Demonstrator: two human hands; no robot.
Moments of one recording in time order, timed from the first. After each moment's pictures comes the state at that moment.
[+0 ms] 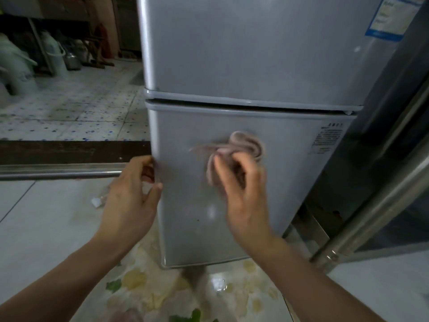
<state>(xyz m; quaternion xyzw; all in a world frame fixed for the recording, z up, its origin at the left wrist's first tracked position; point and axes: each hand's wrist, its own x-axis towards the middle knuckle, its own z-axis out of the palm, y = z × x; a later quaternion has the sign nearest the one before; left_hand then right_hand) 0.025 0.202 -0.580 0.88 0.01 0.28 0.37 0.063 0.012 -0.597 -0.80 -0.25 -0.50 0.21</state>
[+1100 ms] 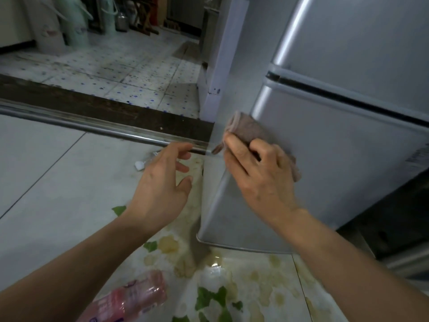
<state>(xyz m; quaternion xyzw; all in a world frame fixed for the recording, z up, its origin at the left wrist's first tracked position) -0.005 0.268 -0.609 0.87 0.04 0.24 0.43 0.067 0.094 -0.577 -0.72 -0.41 -0.55 -0.09</state>
